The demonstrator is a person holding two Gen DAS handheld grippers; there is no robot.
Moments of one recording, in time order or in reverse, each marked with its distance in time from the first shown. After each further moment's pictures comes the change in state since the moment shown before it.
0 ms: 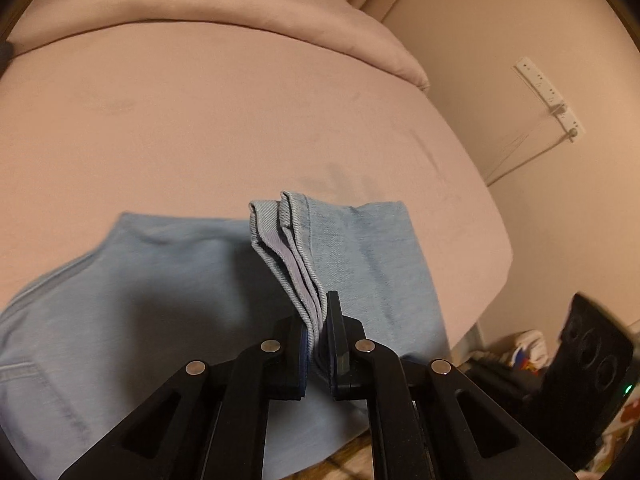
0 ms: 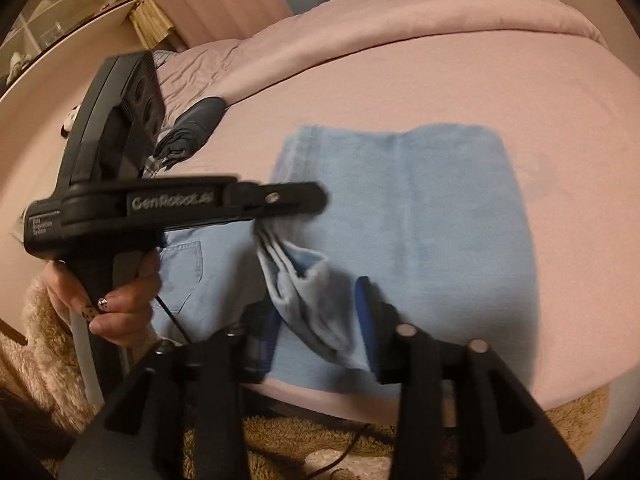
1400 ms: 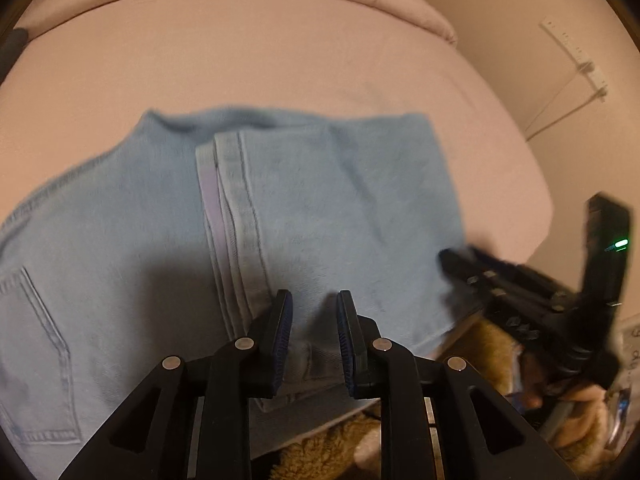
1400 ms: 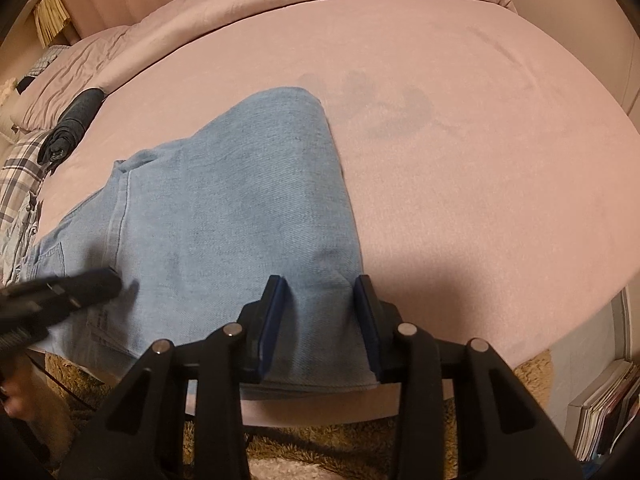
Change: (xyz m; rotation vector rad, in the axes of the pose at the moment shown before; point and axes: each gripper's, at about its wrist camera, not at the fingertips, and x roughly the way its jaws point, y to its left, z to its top) left arm 0.058 -0.013 -0.030 0.024 0.105 0.151; right arm 0.007 -0.076 -0.002 0.130 0.086 -0.399
